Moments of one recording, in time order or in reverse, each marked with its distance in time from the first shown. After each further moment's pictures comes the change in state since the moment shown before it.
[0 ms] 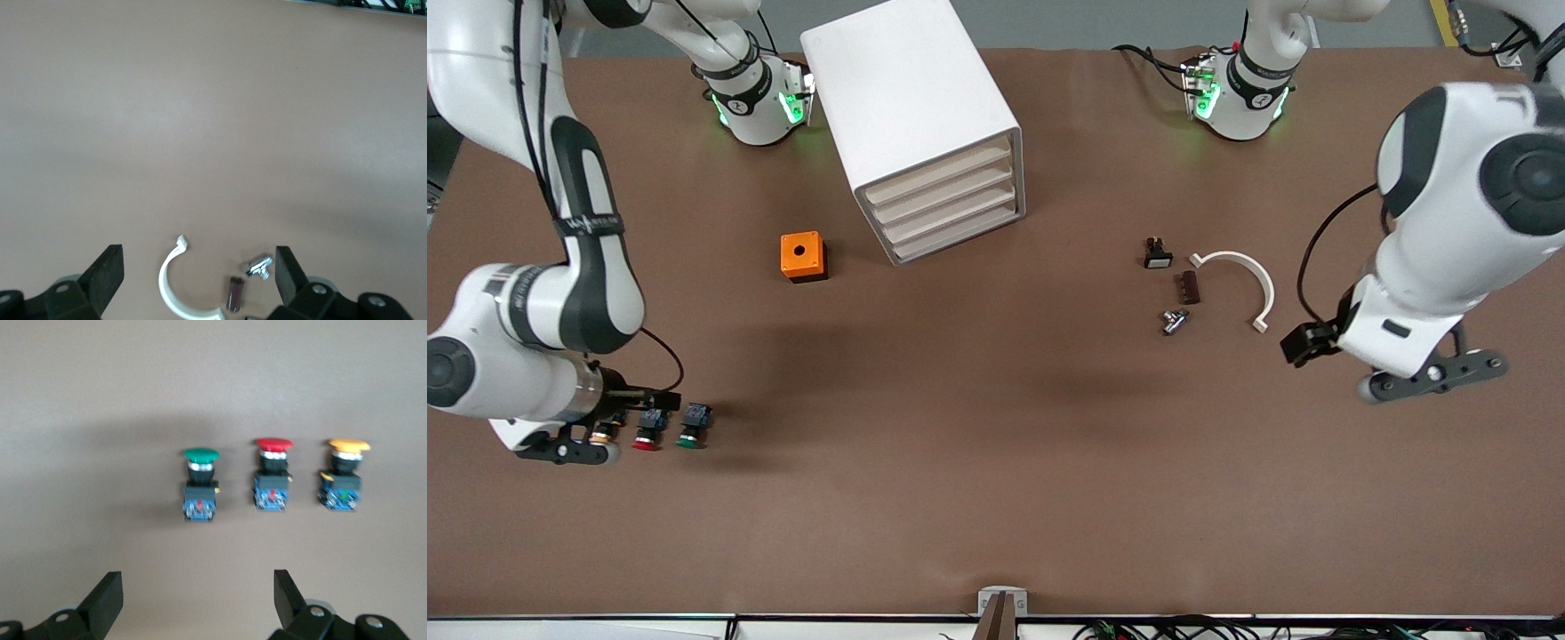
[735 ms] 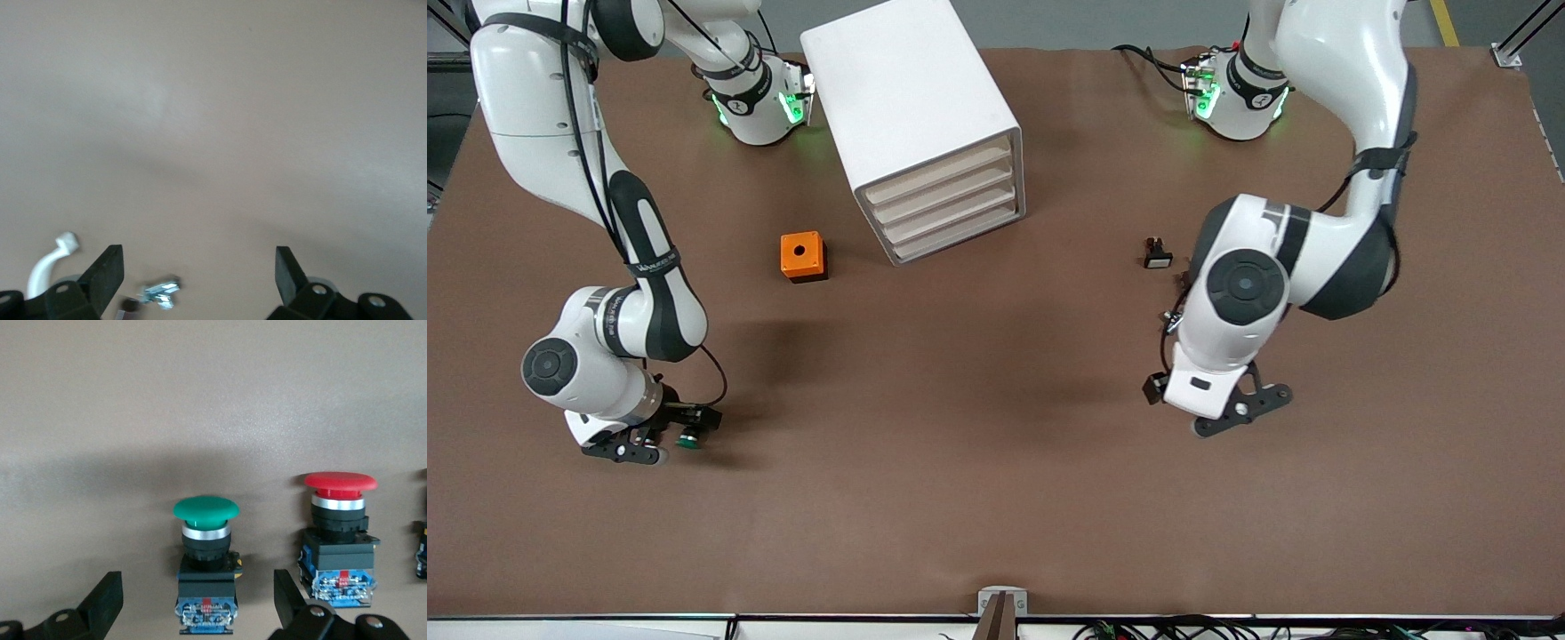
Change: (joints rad) left arm -0.151 0.239 -0.005 -0.029 0.000 0.224 -0.325; right arm 0.006 0.161 0.012 -0.189 0.042 0.499 0.042
